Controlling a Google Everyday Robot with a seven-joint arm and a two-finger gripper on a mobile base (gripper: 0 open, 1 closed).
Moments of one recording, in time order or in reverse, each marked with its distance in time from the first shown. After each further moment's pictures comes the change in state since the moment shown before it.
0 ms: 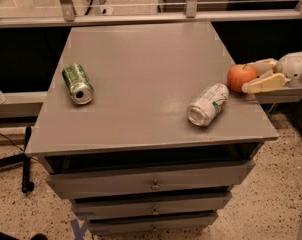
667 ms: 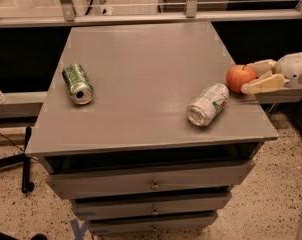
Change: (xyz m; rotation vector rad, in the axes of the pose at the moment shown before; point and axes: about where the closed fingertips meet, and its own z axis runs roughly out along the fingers) arm -0.002 0.003 0.004 -0.019 -0.007 0.001
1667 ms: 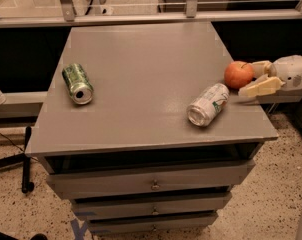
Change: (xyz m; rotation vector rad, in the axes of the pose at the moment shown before) arm 0.002 0.006 0.008 -0.035 -0.023 0.009
